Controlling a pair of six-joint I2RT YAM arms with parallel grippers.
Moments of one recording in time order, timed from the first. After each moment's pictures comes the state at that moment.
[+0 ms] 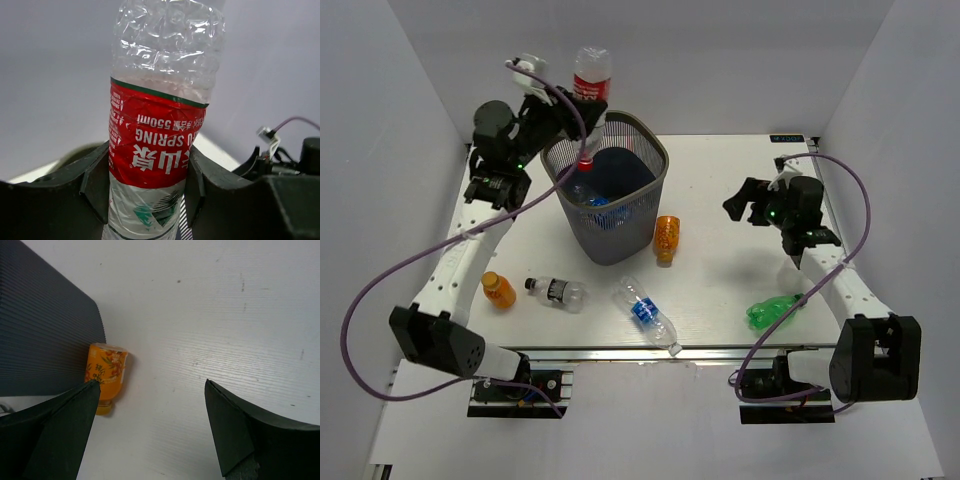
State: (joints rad) left arm -0.25 1.38 1.52 0.13 0.40 -0.33; right arm 0.08 1.23 0.83 0.00 -0.34 0.28
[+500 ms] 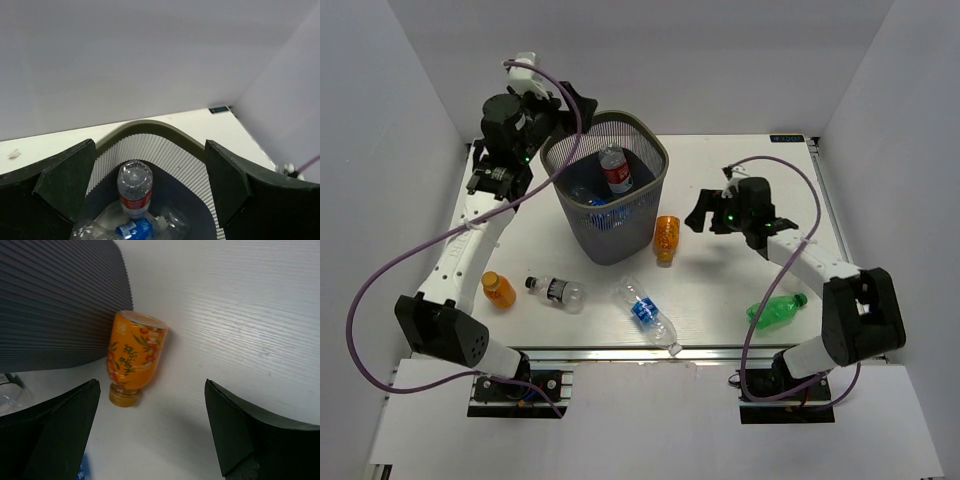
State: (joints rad) left arm -0.27 1.47 1.56 -0.03 0.16 -0.27; right arm 0.31 1.44 0.88 0.00 -0.29 0.31
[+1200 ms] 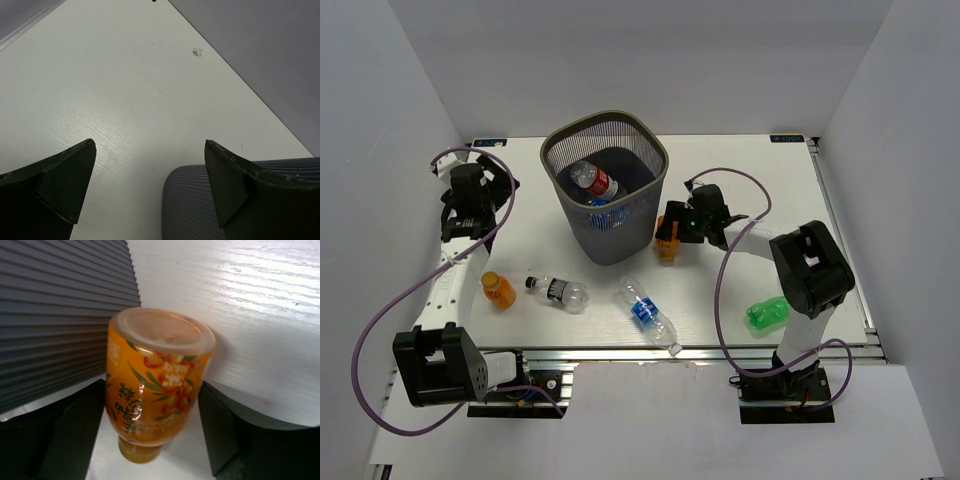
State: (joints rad) left arm 0.09 1.25 1.02 -0.19 -0.23 -0.61; right arm 0.49 1.82 1.02 0.08 -0.23 0.47
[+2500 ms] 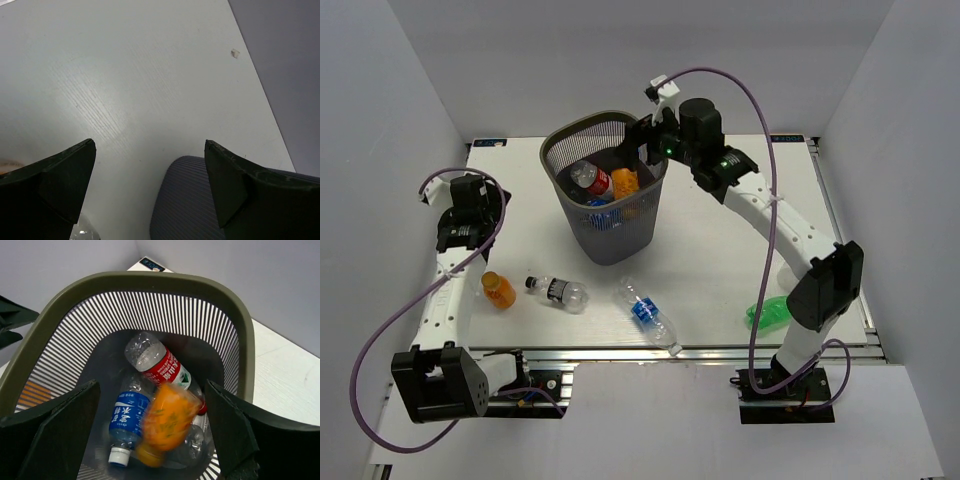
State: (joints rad) left arm 0.10 1.16 1.00 -0.42 -0.35 -0.88; right arm 0.65 1.74 1.77 -0.20 -0.23 0.10
